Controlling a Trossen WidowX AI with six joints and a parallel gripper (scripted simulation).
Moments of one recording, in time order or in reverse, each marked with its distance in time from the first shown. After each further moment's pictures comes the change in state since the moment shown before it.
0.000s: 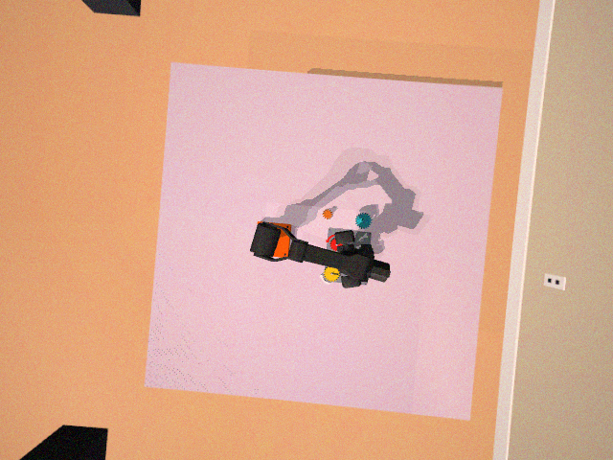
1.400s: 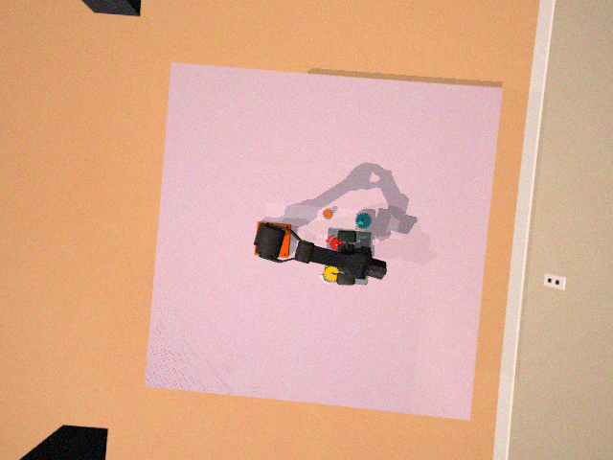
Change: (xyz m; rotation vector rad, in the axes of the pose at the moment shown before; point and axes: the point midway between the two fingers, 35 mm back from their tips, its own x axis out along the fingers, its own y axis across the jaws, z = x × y) arm 0.033 0.001 0.000 0.173 0.003 0.004
